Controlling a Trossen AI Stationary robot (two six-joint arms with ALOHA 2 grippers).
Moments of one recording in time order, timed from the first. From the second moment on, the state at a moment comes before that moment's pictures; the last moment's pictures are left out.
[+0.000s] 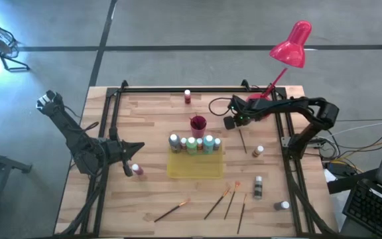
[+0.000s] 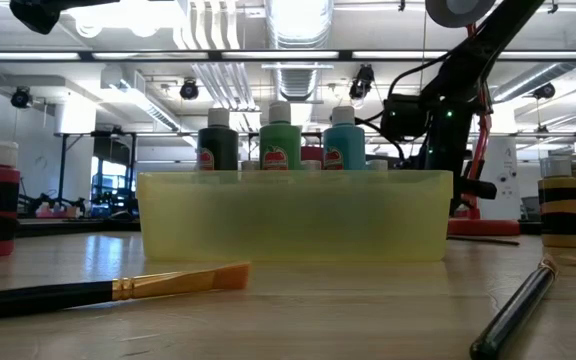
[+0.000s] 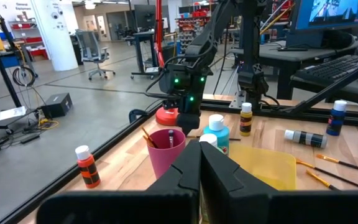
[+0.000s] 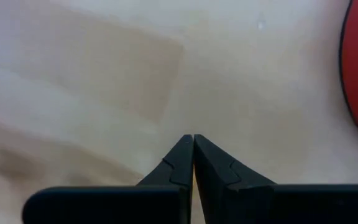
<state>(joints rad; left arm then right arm) -0.83 0.71 0.53 -0.02 -1.25 -0.20 -0.54 1.61 0.79 -0.49 0.10 0.73</state>
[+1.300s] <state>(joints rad) -0.83 0.71 0.53 -0.02 -1.25 -0.20 -0.30 1.22 0.83 -0.48 0.23 0.69</state>
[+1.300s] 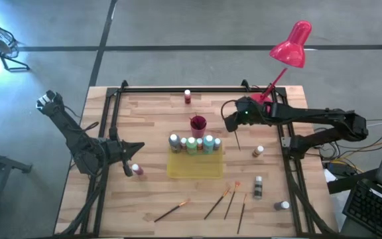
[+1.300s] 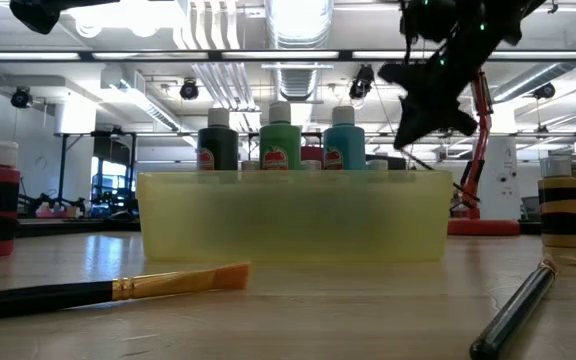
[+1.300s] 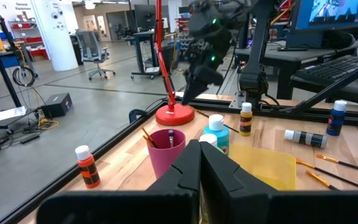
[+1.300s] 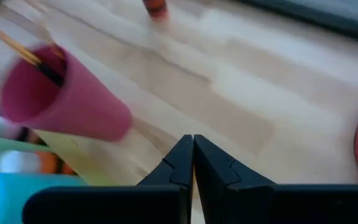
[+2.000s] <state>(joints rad) -0.83 0.71 0.53 -0.02 -1.25 -0.20 -0.05 1.22 1.15 -0.23 0.55 0.22</state>
